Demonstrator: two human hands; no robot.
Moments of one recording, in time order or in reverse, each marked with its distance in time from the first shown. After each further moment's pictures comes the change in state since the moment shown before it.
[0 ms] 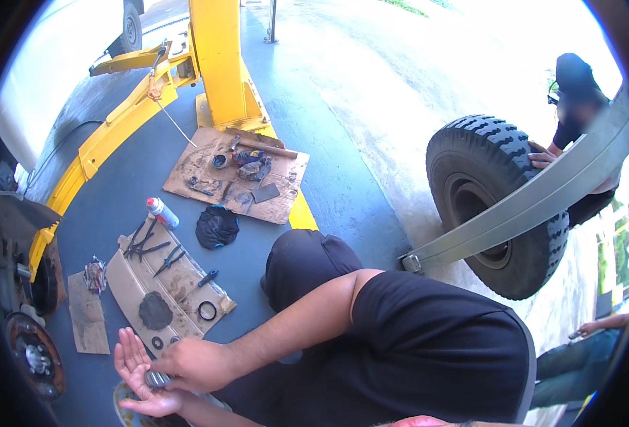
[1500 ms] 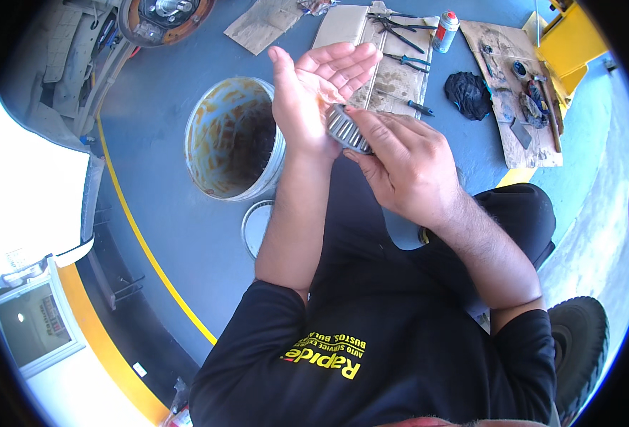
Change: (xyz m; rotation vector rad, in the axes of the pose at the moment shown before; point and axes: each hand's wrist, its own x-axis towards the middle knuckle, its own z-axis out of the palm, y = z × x) left_hand 0.000 0.027 -0.006 0.122 0.704 -0.182; right_hand 0.015 -0.004 0.009 -0.312 -0.186 -0.391
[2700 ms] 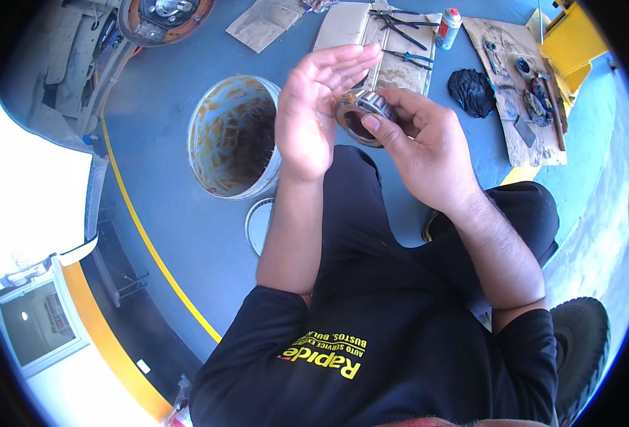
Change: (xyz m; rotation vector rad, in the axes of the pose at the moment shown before) left_hand -0.015 0.004 -0.004 0.337 -0.321 0.270; right_hand 0.000 0.008 -0.001 0.667 0.019 0.665
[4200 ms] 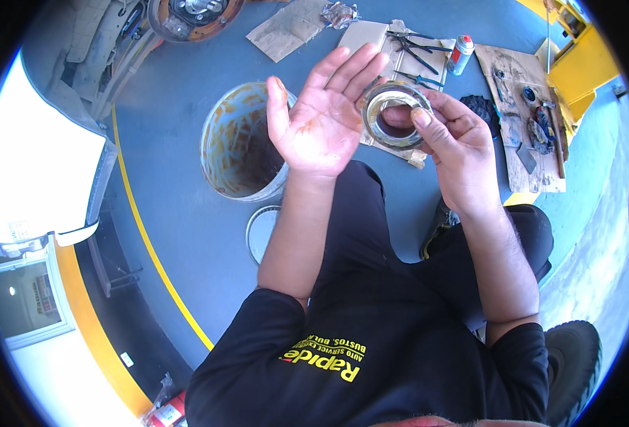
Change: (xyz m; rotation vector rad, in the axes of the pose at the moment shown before) left_hand 0.003 0.012 0.004 -0.718 0.191 -0.144; right_hand 0.008 -0.029 -0.021 0.453 -0.040 0.112
